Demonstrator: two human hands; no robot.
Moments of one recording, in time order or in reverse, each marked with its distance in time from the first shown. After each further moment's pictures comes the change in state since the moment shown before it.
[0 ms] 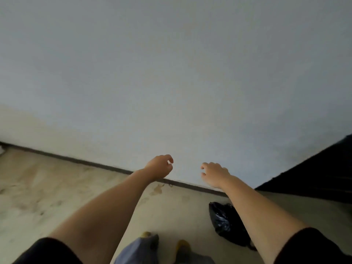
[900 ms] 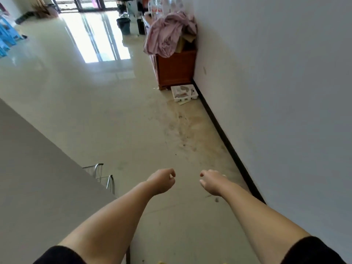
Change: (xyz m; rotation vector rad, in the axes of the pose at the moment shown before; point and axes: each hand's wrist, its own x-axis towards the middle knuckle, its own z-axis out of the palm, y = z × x) left_hand -0.443 -0.307 0.090 -0.496 0.493 -0.851; right_hand -0.153 -0.435 0.202 -0.586 -0.209 -0.853
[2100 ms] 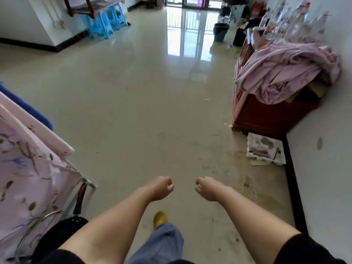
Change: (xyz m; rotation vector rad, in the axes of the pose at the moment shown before) left_hand 0.386 -0.269 -0.389 -0.144 0.101 -0.347; right_hand 0.552 -0.359 -0.277 -0.408 -0.217 -0.456
